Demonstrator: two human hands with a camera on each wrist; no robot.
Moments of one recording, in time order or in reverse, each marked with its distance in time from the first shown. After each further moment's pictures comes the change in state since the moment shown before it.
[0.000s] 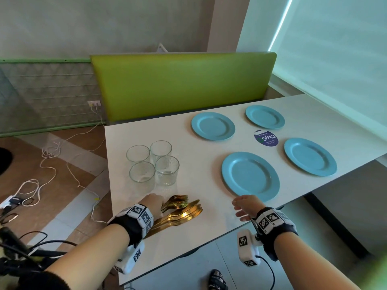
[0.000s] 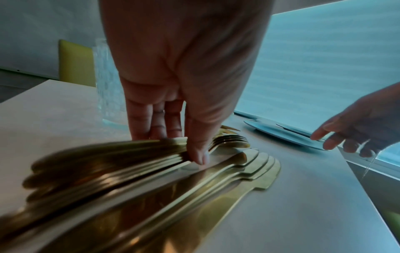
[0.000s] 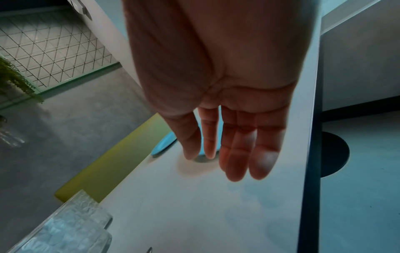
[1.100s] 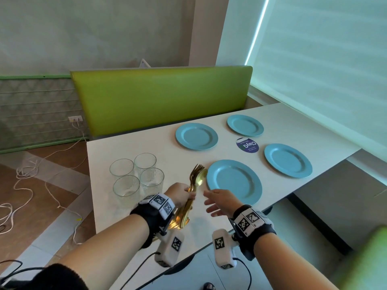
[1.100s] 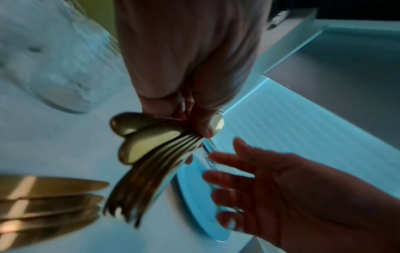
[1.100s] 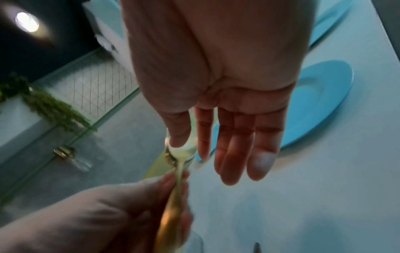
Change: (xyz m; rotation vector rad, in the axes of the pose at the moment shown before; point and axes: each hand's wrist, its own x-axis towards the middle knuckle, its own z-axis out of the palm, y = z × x) left_hand 0.001 0.101 -0.050 -1.017 -0.067 0.161; right_hand -0.040 -0.039 0.012 0.147 -0.102 -0.212
